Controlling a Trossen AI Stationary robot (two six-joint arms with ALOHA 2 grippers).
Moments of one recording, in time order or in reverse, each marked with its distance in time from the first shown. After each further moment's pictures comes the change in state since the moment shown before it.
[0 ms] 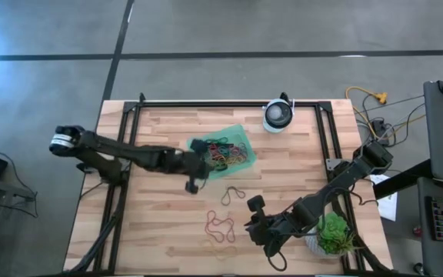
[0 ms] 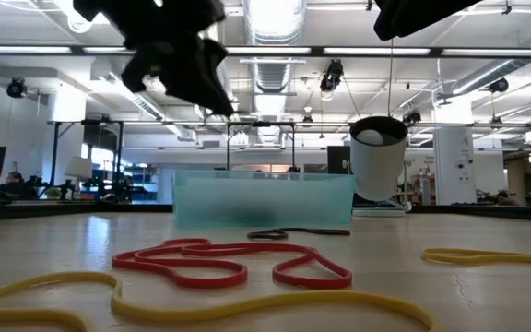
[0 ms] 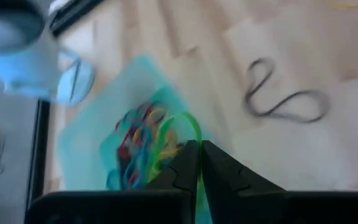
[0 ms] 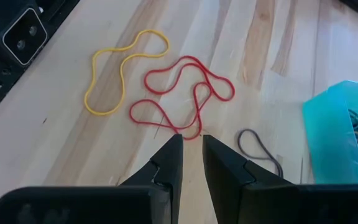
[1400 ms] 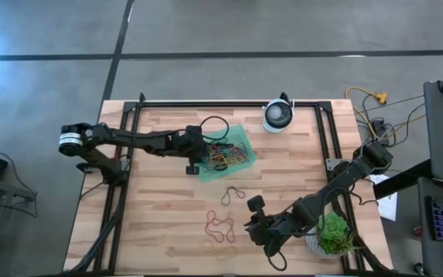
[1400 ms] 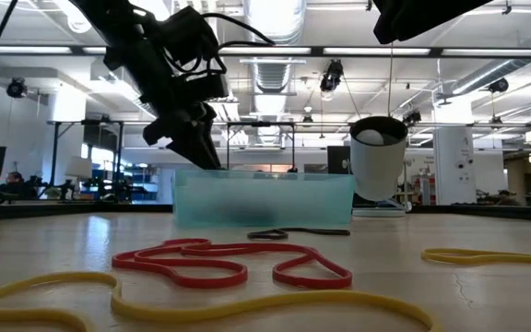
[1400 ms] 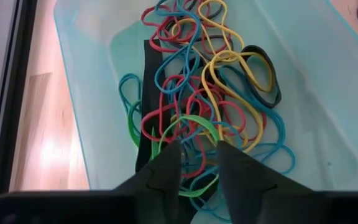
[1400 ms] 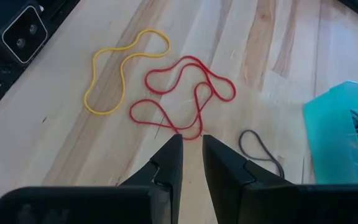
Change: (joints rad) left arm 0.295 0.082 -0.072 -0.014 0.102 -0.055; right arm 0.000 0.000 -0.014 0.018 -0.001 -0.008
